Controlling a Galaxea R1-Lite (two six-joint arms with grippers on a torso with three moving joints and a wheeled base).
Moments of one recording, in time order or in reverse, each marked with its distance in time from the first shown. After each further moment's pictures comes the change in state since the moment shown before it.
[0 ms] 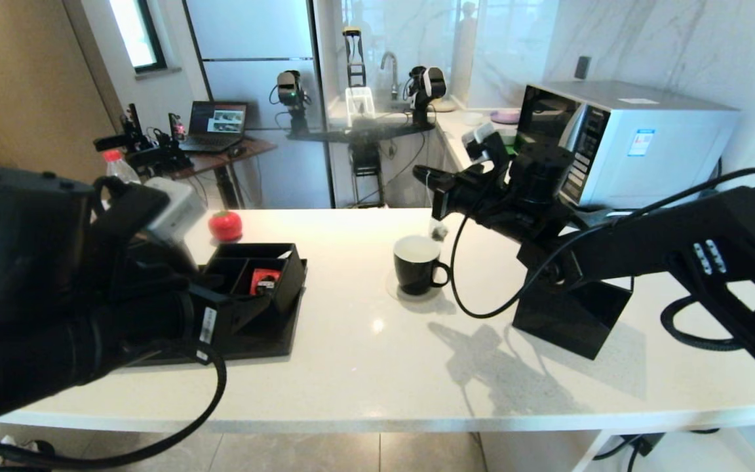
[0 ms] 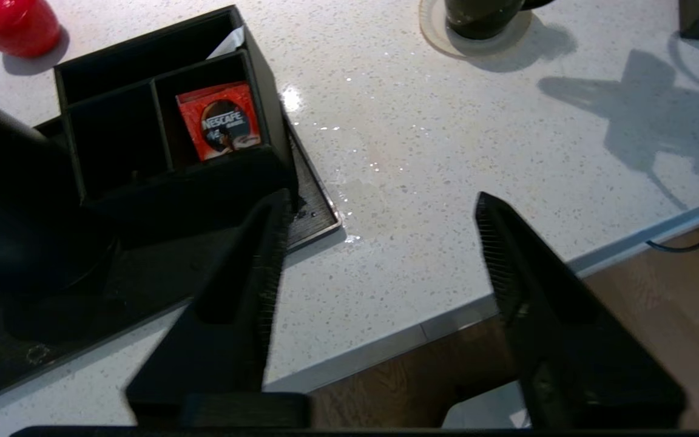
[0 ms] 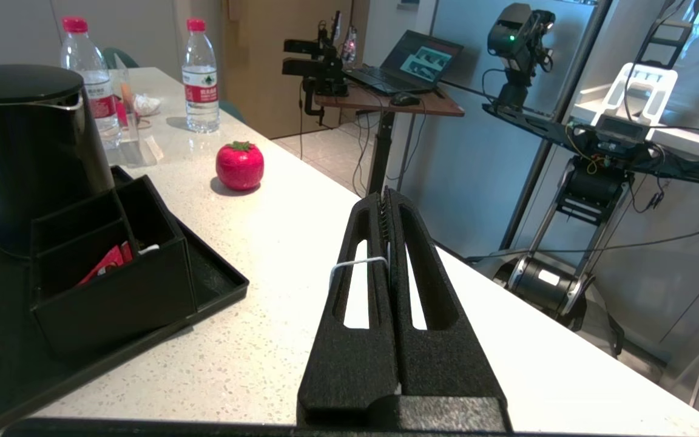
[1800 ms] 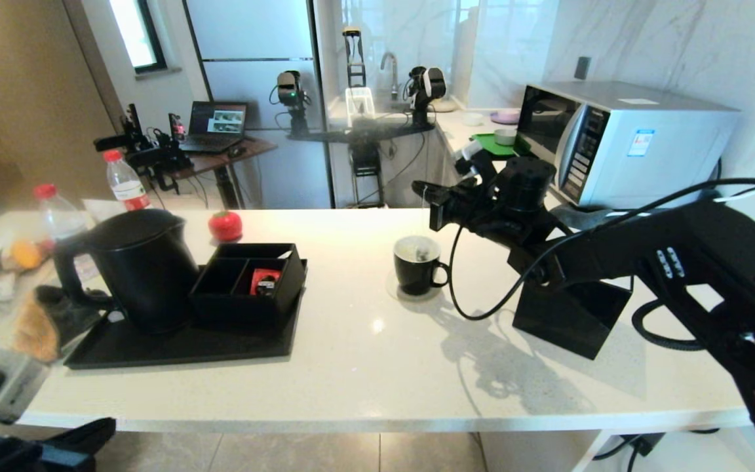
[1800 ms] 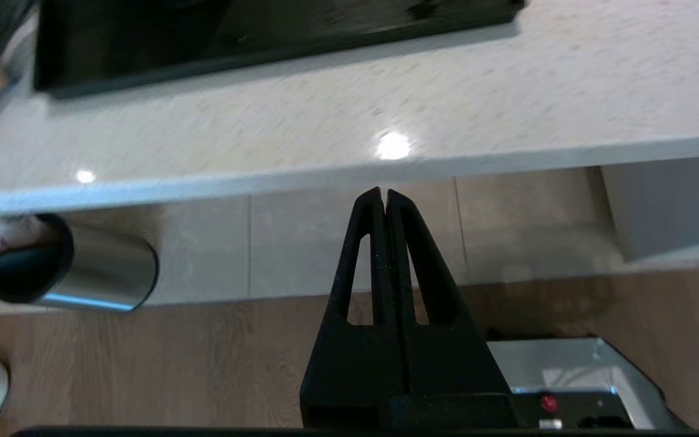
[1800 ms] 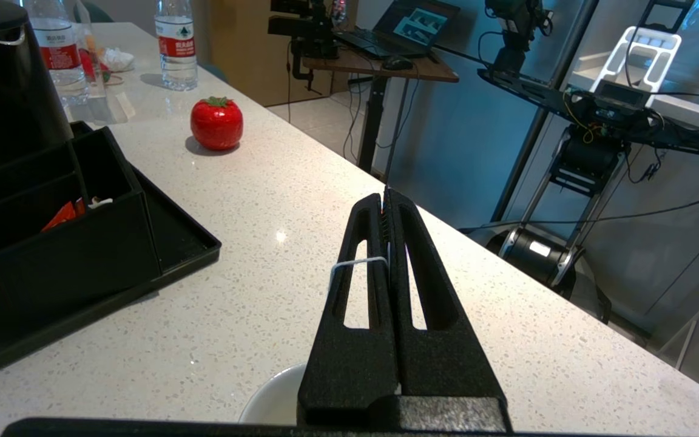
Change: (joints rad) left arm 0.159 -0.414 0.528 -0.003 0.128 -0.122; right arm -0.014 0.085 -0.086 0.064 0.001 -0.045
